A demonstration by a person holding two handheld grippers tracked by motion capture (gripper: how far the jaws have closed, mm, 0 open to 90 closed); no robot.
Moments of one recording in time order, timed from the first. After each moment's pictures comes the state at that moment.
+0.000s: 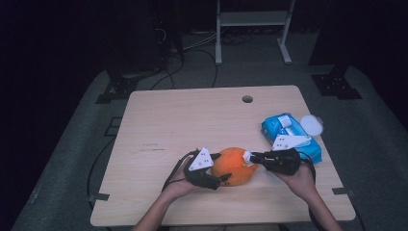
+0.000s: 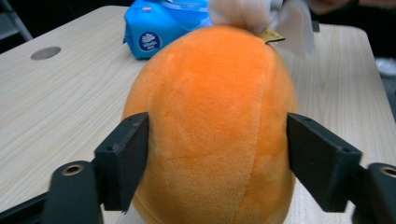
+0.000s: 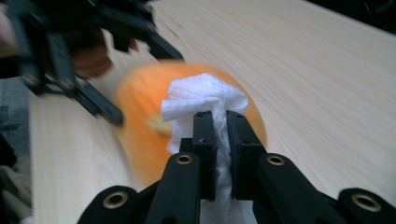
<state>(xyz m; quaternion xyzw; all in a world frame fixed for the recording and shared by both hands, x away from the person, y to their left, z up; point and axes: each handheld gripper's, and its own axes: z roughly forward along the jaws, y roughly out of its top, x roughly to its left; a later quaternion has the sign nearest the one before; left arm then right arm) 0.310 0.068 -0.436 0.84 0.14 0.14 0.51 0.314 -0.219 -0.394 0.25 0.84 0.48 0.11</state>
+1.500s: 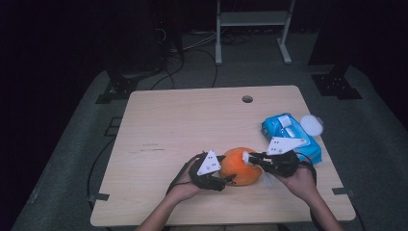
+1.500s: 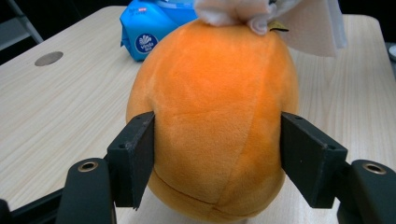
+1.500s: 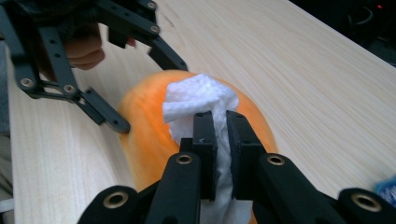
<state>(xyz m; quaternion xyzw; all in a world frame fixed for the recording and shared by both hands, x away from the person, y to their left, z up) 0.302 0.053 -0.433 0.84 0.14 0.16 0.49 0.304 -0.207 -0.382 0.21 0.86 0.44 0.16</state>
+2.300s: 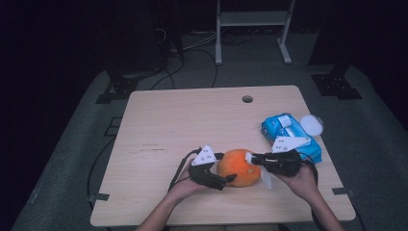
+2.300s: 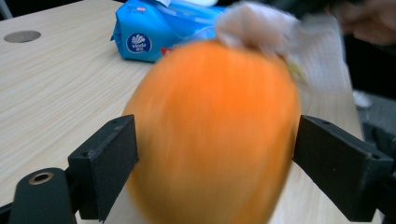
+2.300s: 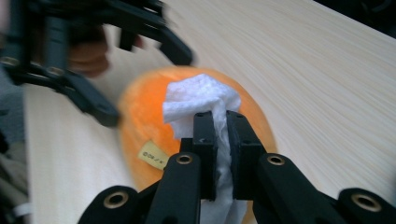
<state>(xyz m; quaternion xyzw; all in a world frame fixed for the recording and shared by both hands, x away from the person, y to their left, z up) 0.315 0.056 -0.436 0.82 0.20 0.08 0.53 0.309 -0.217 -0.391 0.24 0.85 0.46 0.13</state>
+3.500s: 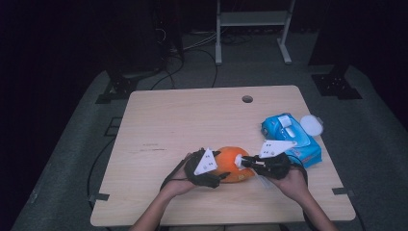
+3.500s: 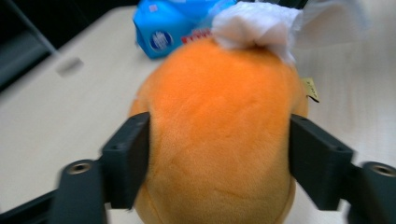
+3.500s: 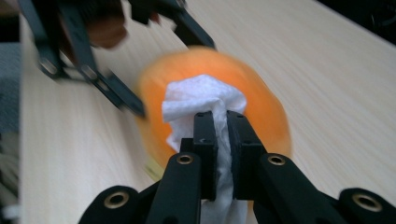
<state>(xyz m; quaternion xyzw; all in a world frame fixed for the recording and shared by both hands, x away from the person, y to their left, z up) 0.314 0.070 -0.431 0.86 0.11 0.18 0.47 0.307 -0.191 -0.397 0.20 0.86 0.45 0.14</state>
